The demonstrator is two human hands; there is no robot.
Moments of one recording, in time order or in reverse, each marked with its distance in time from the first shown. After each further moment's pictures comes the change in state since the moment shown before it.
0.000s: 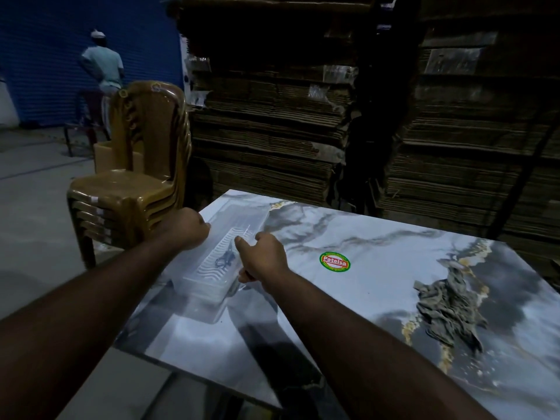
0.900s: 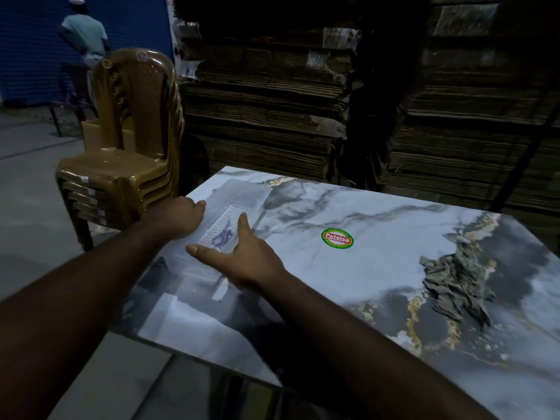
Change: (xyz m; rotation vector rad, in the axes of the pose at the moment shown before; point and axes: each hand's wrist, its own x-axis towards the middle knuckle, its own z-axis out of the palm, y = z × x) left_hand 0.009 -0.013 0.020 0.095 -0.124 -0.007; right_hand -0.037 0.010 0.004 -0.180 -0.266 -0.117
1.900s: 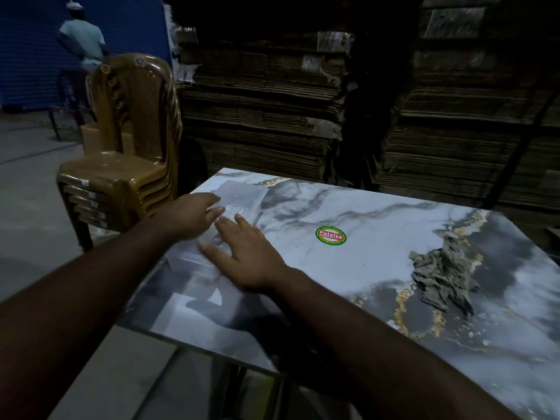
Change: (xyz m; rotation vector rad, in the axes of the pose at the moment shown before) left_hand -0.024 0.022 -0.007 0.085 0.015 0.328; right_hand -0.017 0.005 -0.011 -0.382 -0.016 -0.366
